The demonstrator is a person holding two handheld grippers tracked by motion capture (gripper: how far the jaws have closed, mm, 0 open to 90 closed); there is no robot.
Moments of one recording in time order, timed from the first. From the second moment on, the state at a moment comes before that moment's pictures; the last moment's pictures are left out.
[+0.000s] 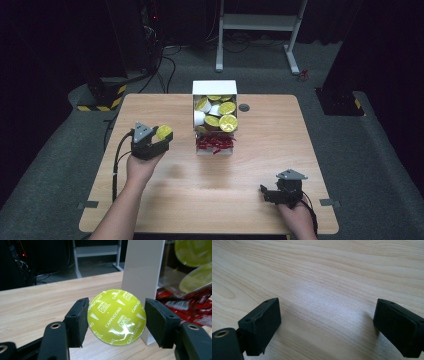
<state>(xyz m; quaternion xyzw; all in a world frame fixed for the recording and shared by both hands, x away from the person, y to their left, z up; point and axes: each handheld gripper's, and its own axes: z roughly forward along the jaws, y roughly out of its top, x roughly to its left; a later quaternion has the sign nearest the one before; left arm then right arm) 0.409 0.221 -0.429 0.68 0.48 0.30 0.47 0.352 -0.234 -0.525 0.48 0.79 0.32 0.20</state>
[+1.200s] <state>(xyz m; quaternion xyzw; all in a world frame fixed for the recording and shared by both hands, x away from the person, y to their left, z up) 0.460 0.219 -0.486 0.69 0.54 0.25 0.41 0.352 -0.234 -0.525 0.48 0.79 0.32 0.20</state>
